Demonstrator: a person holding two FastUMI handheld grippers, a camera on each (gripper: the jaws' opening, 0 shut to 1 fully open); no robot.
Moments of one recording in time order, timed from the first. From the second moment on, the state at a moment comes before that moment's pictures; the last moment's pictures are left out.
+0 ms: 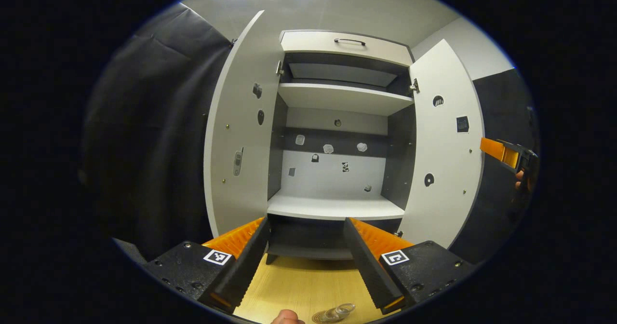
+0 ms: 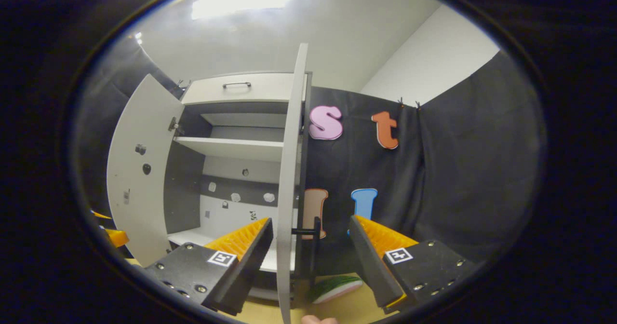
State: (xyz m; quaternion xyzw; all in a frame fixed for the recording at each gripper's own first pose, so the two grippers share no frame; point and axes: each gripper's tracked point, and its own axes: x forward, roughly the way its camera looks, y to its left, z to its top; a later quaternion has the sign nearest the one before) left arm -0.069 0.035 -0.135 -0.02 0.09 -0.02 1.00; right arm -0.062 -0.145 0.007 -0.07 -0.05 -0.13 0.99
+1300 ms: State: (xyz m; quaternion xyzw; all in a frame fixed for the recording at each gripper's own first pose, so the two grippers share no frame) left arm -0.099 0.146 -0.127 -0.03 0.09 0.09 0.99; right arm -0.001 0.014 -0.026 -0.01 0.01 0.03 1.00
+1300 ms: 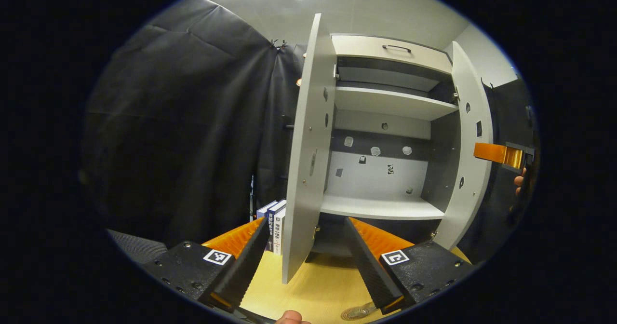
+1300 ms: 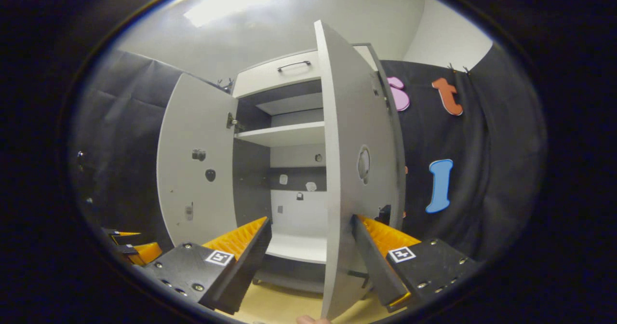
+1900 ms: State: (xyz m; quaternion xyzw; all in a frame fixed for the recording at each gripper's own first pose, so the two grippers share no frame) left arm -0.088 0.207 -0.125 -0.03 0.08 0.11 0.99; right arm 0.008 0.127 -0.062 0.01 0.06 0.15 0.99
